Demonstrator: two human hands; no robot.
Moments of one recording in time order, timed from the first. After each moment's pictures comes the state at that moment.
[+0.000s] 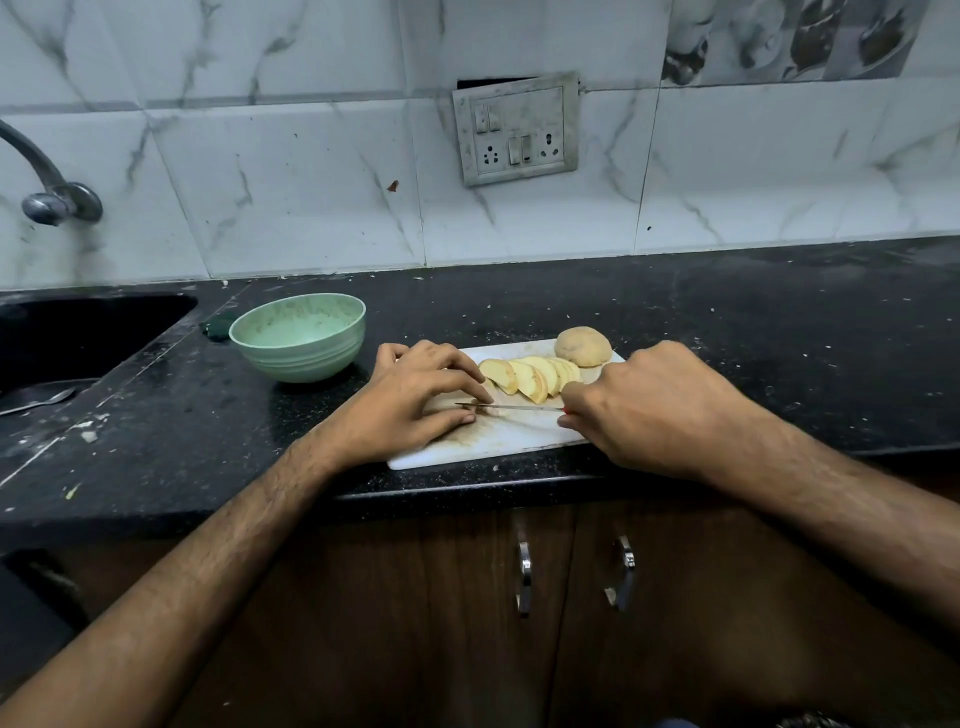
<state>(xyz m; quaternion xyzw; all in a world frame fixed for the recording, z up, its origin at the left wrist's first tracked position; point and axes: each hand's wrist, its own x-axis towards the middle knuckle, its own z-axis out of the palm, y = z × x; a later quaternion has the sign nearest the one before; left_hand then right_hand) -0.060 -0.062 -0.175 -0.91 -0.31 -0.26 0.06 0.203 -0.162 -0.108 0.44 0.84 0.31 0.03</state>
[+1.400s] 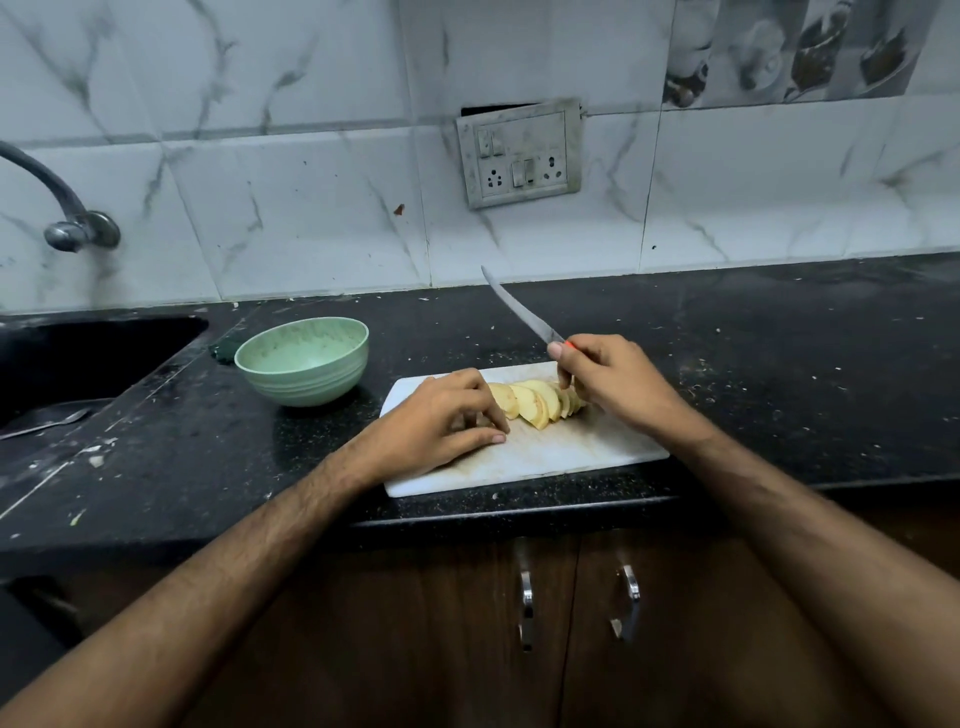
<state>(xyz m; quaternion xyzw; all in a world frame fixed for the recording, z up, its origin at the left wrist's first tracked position) -0.033 -0.058 -0.166 -0.92 -0.29 -0.26 -0.06 0.221 -0.065 -0.144 0.50 0.75 -0.18 -0.40</state>
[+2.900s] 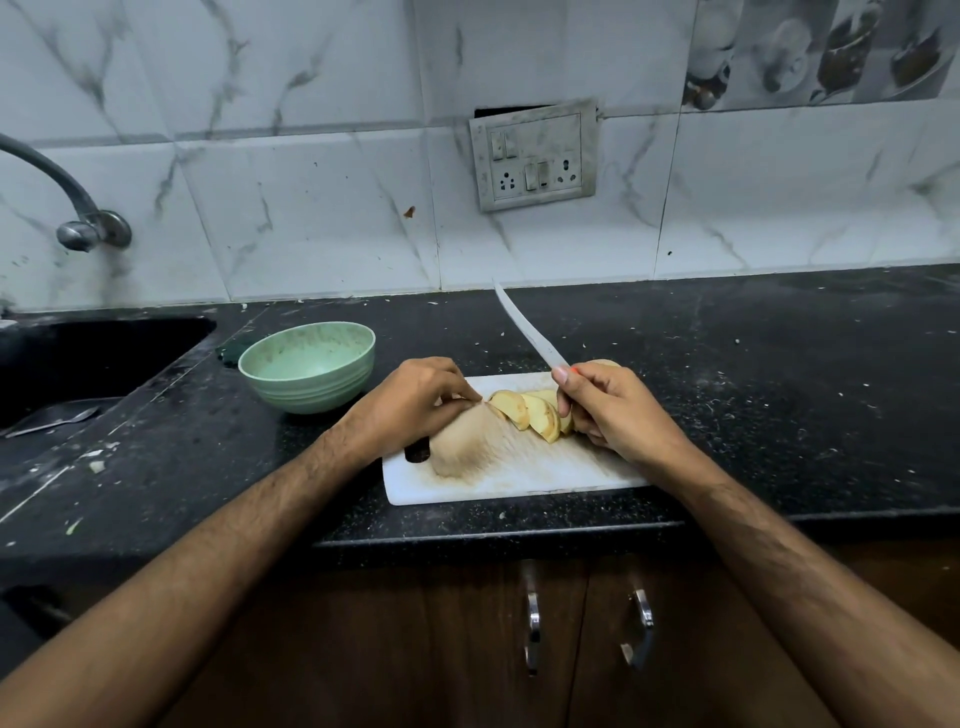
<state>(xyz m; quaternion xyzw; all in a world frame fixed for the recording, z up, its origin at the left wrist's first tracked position) -0.057 -0.005 -0.168 -0.90 -0.35 -0.27 0.05 0.203 -0.071 -0.160 0.41 0.67 -0.40 -0.48</state>
